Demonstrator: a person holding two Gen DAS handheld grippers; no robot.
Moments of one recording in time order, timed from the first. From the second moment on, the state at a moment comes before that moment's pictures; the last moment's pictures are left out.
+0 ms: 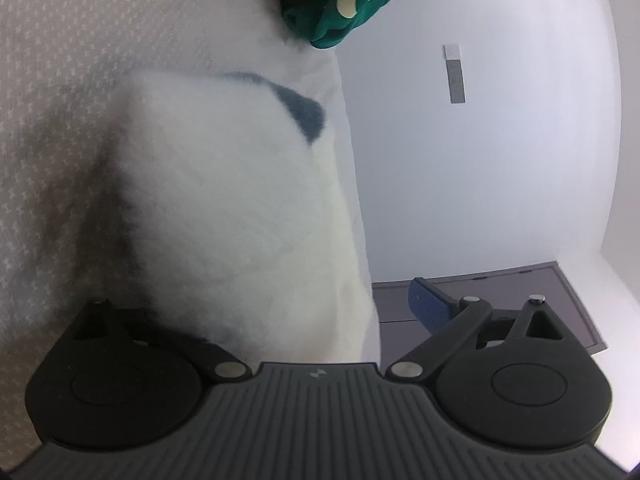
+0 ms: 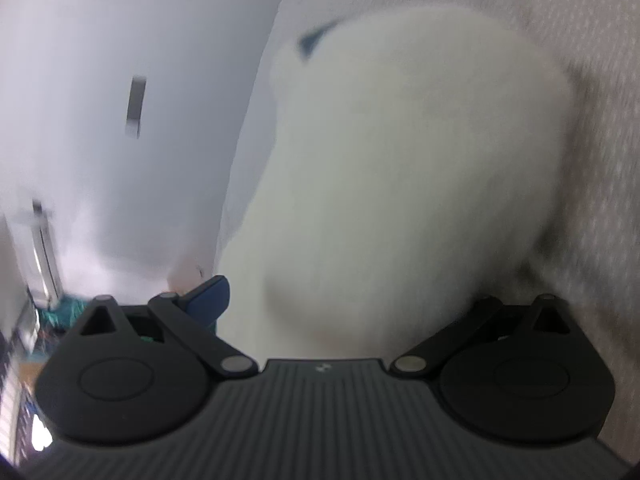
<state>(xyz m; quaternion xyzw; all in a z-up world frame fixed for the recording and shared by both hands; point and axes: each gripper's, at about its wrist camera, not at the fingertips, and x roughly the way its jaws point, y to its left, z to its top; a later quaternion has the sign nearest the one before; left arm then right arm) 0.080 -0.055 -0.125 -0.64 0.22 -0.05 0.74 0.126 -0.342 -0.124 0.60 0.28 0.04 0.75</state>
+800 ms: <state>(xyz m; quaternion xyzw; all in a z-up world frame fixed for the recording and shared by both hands) 0.096 -0.083 -0.095 -0.46 0.28 0.05 0.84 0.169 -0.359 -0.089 0.51 0.18 0.05 0.84</state>
